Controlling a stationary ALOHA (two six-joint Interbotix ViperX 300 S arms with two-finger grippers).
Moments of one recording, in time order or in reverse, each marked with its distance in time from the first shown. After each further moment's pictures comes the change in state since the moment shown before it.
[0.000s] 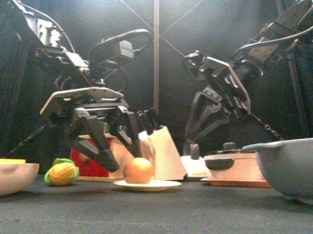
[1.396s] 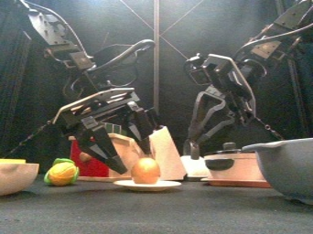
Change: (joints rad) left arm -0.005 -0.003 -0.051 0.051 0.115 -0.008; right arm 0.000 0.026 -0.023 0.103 -0.117 0.006
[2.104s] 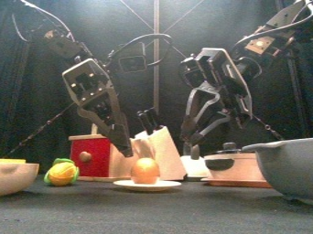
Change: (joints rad) left arm -0.005 -0.025 0.005 -0.653 0.012 -0.006; right arm -0.040 0.054 -0.023 0.067 -0.077 0.005
